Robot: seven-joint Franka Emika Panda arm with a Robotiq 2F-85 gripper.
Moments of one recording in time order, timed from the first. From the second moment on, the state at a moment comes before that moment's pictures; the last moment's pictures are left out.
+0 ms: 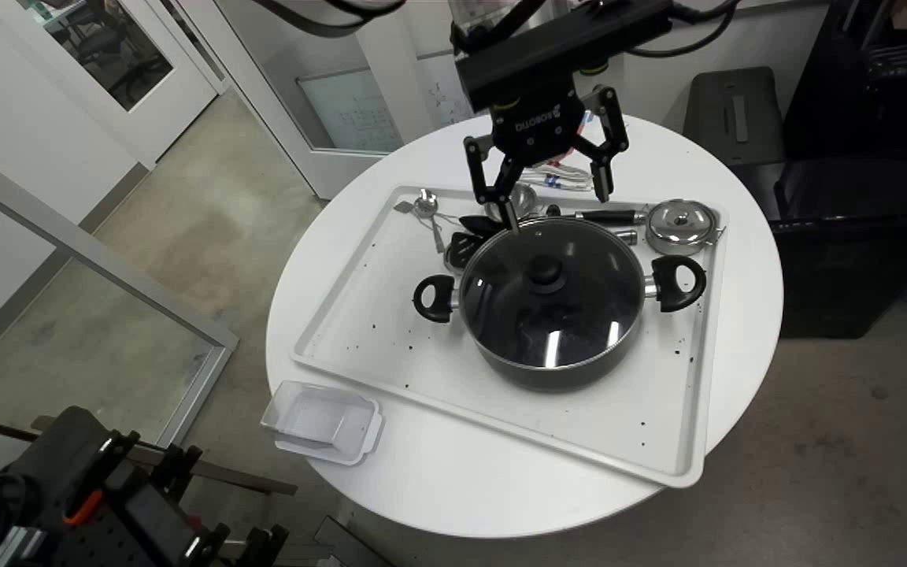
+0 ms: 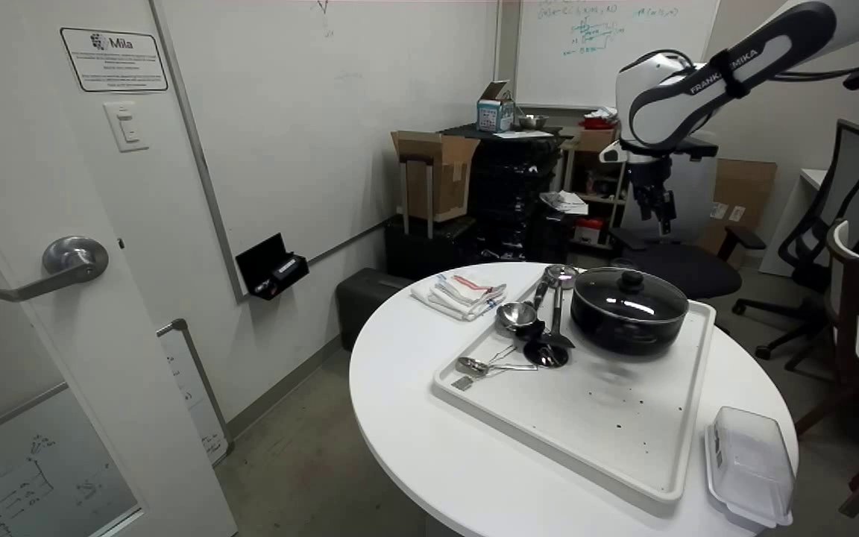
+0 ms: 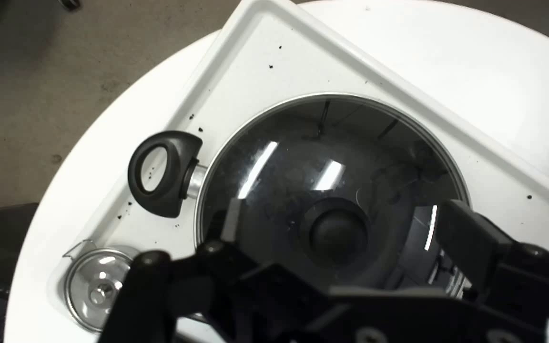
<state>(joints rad) -0.29 0.83 -0.08 -1.34 -0.32 2.02 -0.93</state>
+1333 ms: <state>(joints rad) -0.24 1.08 -0.09 -1.12 -0.35 2.00 -0.99</state>
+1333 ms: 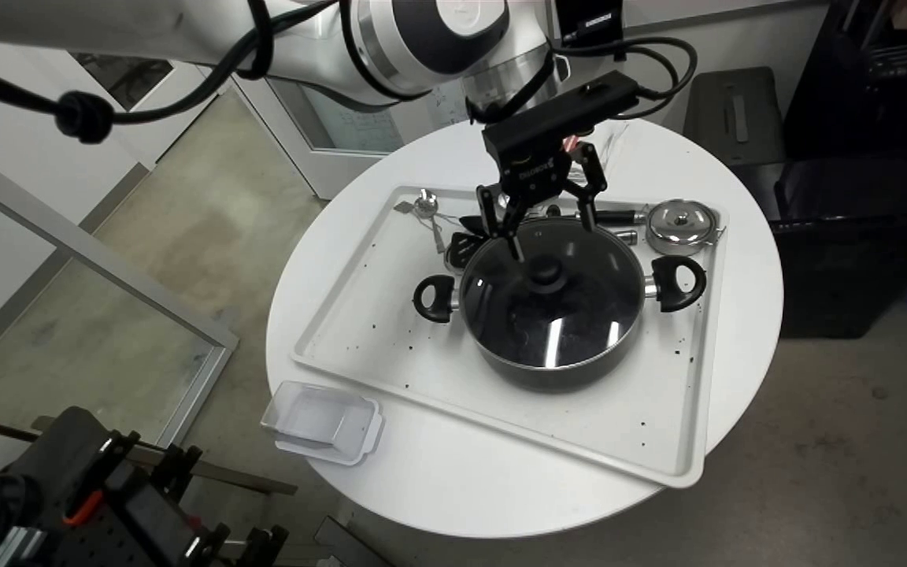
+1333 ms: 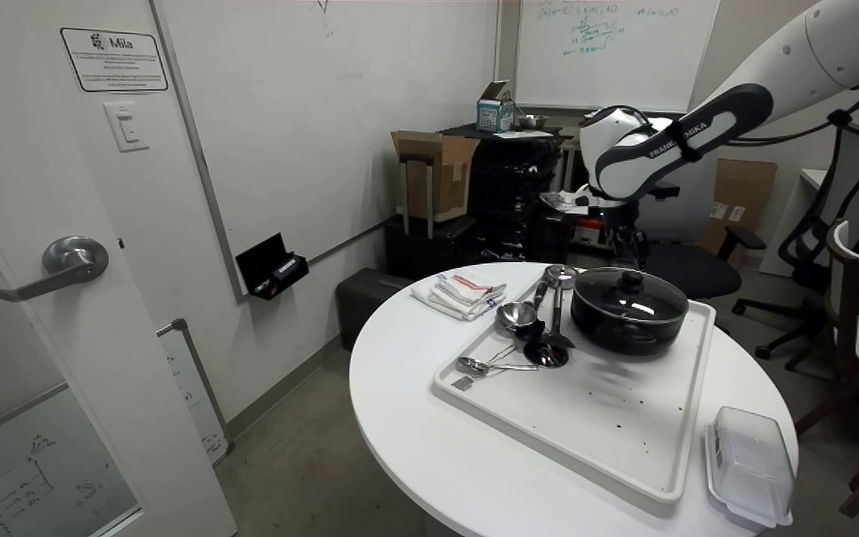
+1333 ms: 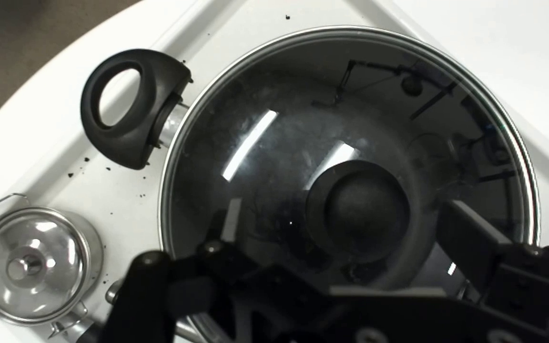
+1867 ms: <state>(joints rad) -0.24 1.10 -0.09 -1.13 -0.34 2.01 -0.99</state>
